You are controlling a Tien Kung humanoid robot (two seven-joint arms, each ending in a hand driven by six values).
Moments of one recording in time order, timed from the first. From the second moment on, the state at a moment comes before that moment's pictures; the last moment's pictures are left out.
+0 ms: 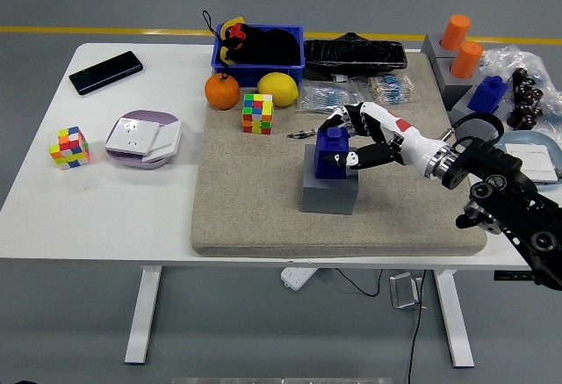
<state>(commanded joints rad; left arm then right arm) -0.25 0.21 -0.08 -0.21 0.23 -0.12 0.18 0.68 -0.24 0.76 0.98 -1.12 0.16 0.22</state>
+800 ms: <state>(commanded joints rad) -0.25 0.21 -0.08 -0.21 0.23 -0.12 0.18 0.68 -0.24 0.75 0.96 -1.15 0.16 0.23</state>
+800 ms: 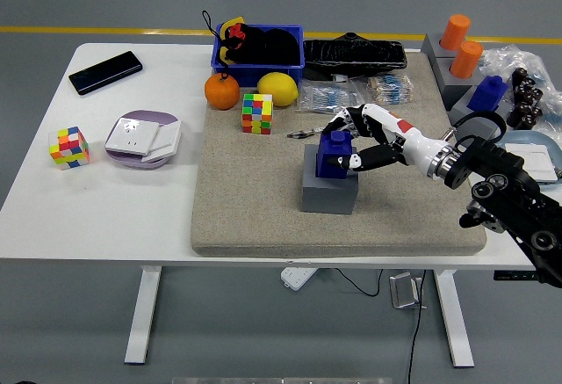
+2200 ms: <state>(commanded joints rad) -0.25 0.21 -0.08 -0.21 0.23 -0.12 0.18 0.67 -0.27 0.82 1.01 -1.21 0.23 0.22</state>
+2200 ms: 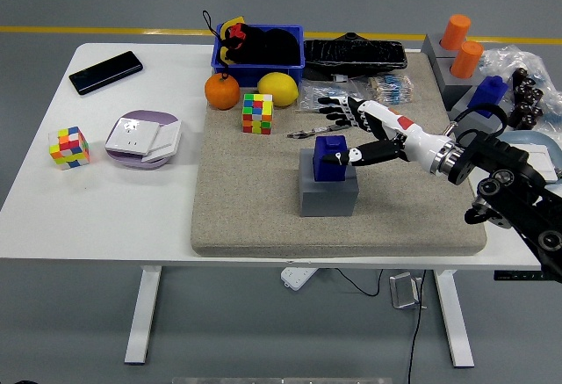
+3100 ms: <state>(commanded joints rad) -0.25 0.22 -0.10 -0.21 0.23 -0.12 0.18 0.31 -0.49 1.40 1.18 -1.32 0.32 0.11</state>
